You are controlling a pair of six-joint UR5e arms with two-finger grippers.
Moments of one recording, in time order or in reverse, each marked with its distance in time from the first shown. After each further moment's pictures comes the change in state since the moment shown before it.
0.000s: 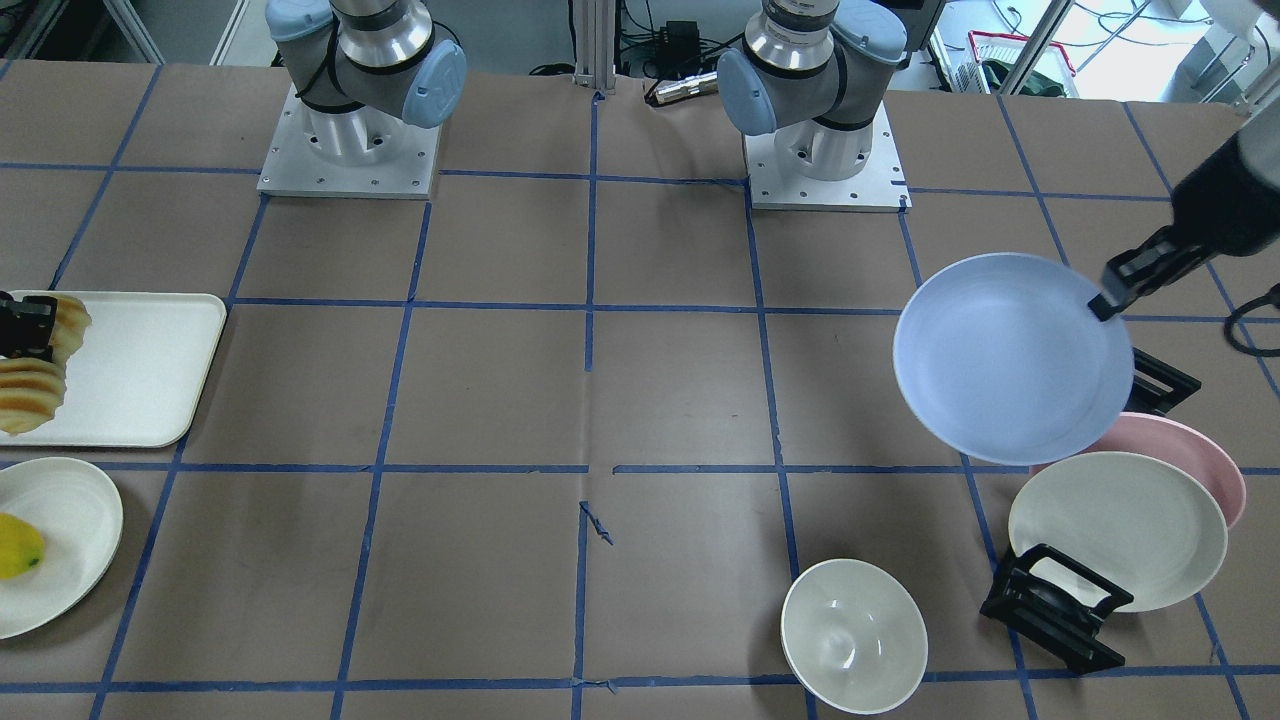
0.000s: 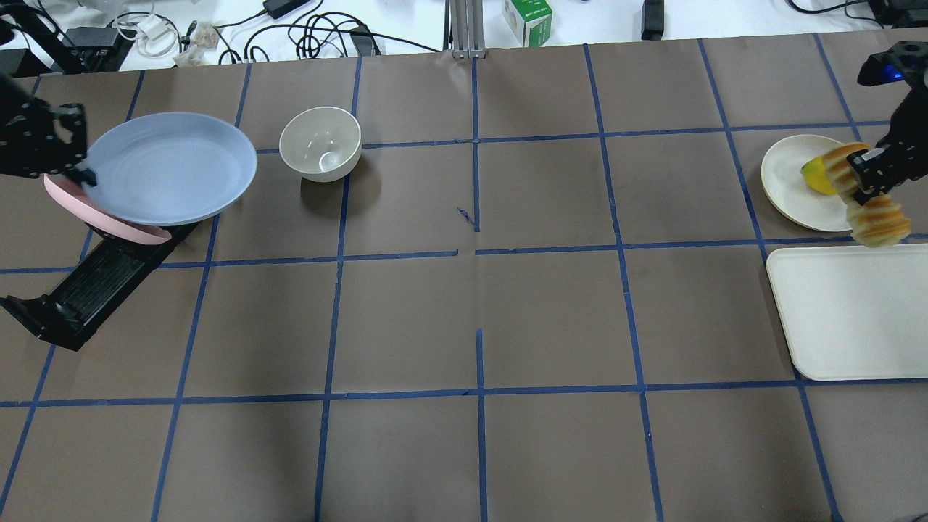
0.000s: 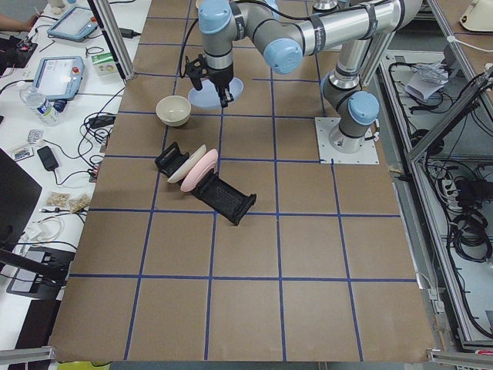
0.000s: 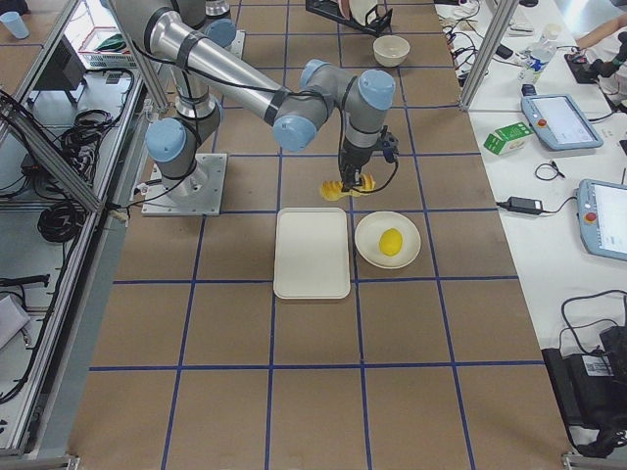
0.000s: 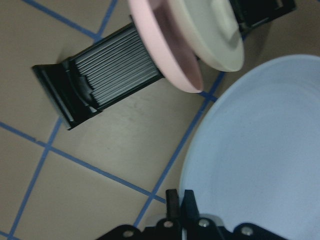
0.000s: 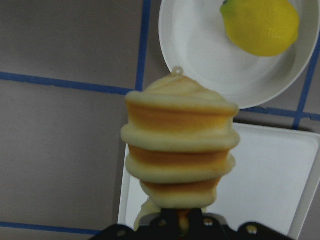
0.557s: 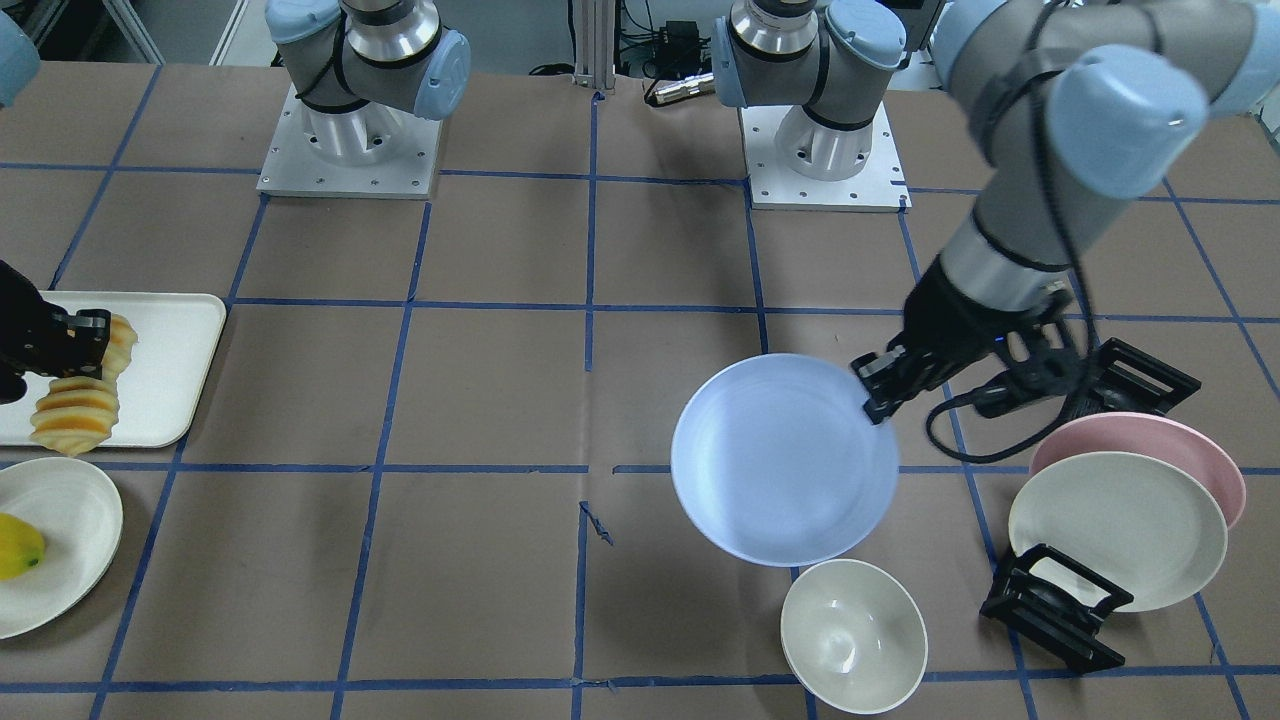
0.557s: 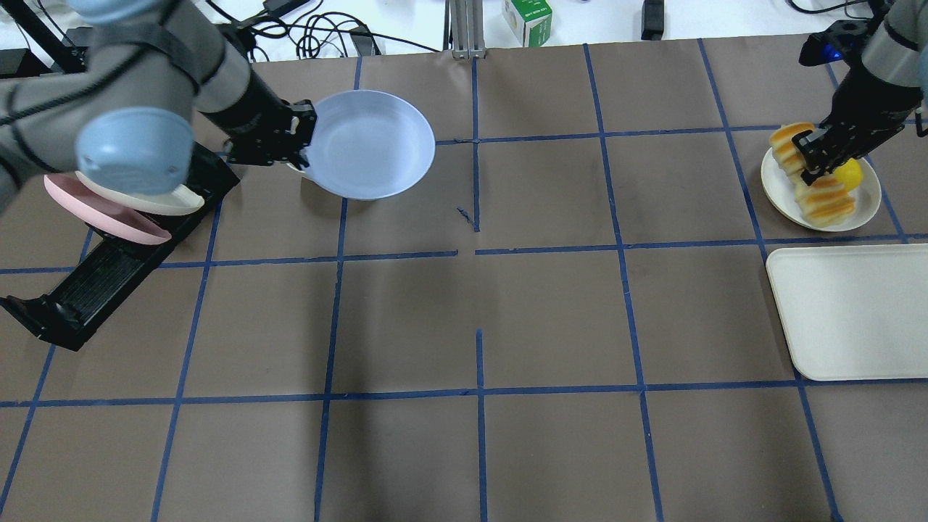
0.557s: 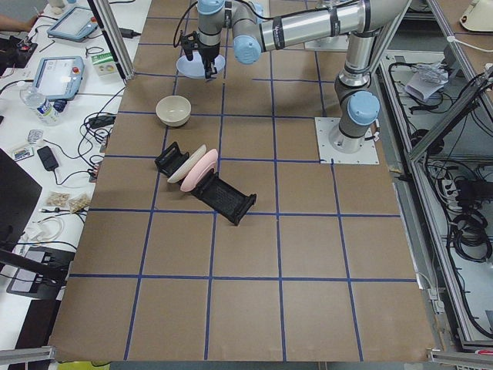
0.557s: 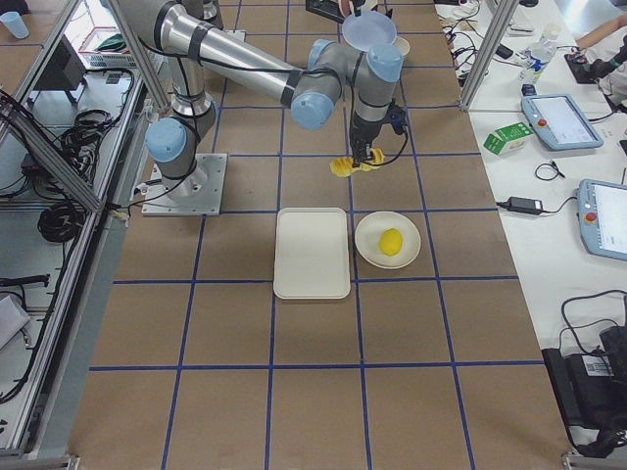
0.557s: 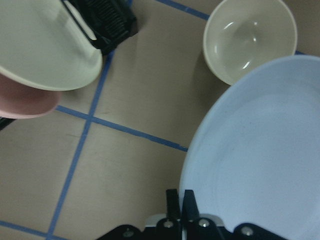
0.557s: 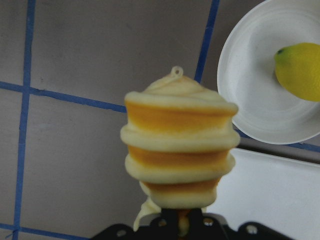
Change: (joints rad) left arm -0.365 -0.142 -0.202 0.533 -0.076 -0.435; right arm 0.109 0.002 -0.030 0.021 0.035 0.043
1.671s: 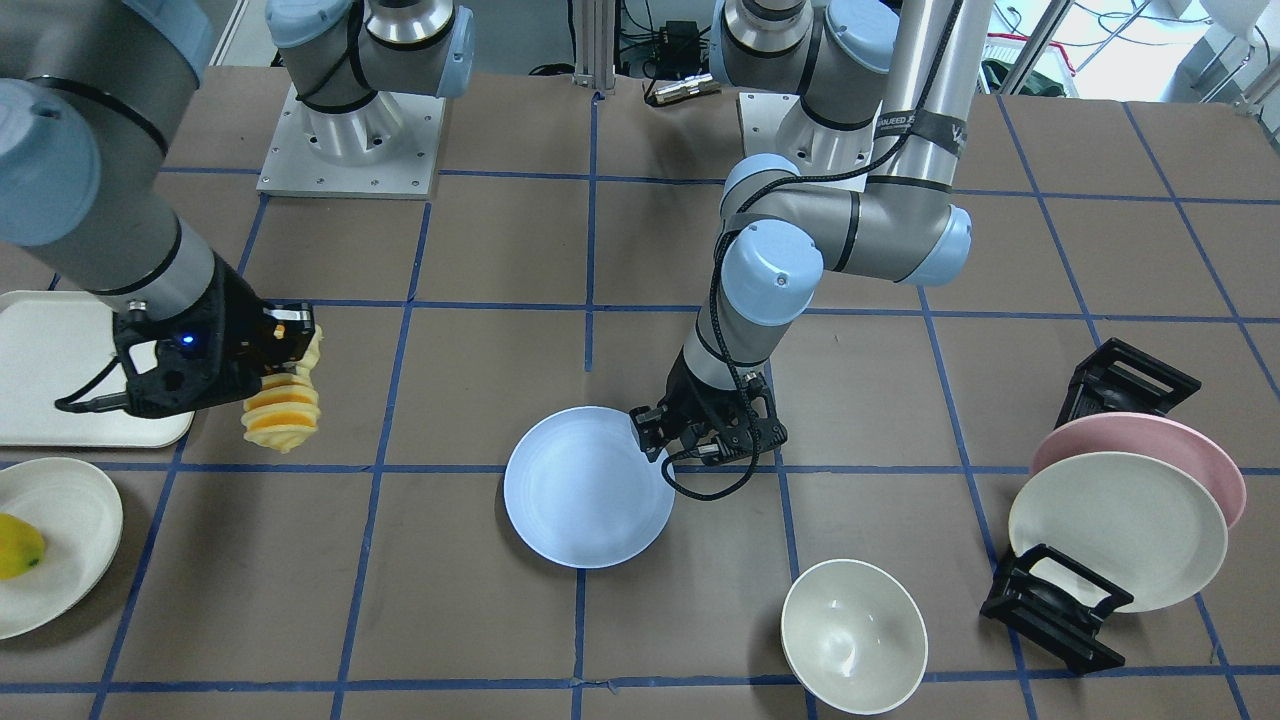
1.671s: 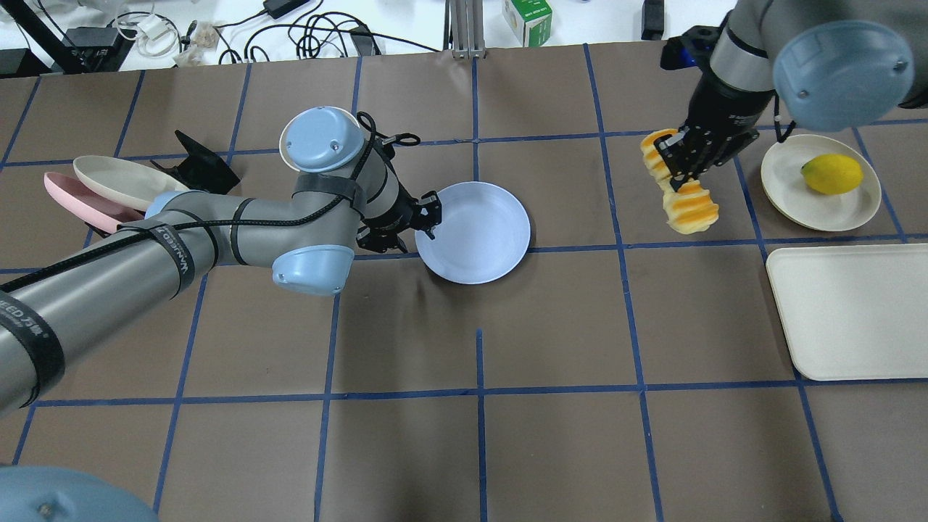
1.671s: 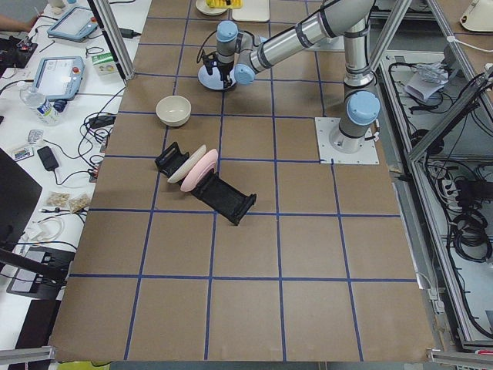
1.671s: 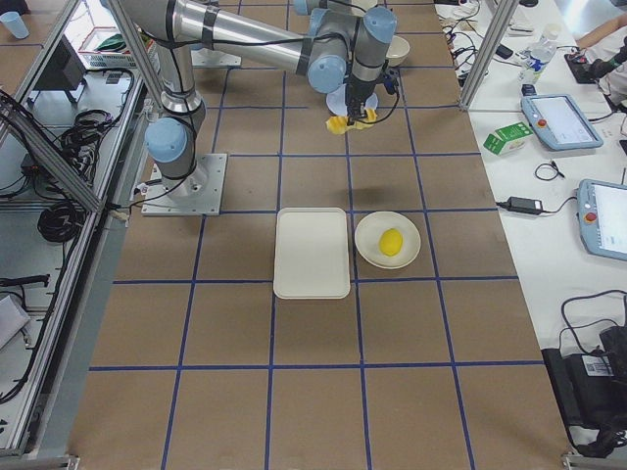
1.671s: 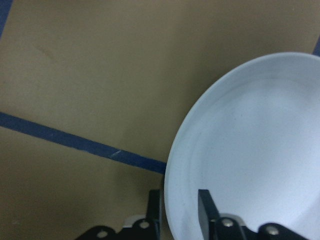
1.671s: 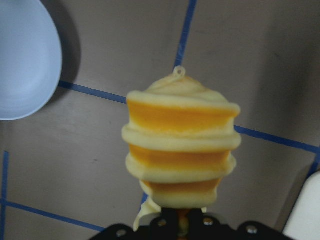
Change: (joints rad) left arm -0.165 -0.150 -0.147 0.257 -0.021 -0.109; right arm 0.287 0.005 -0.027 0.060 0.139 0.250
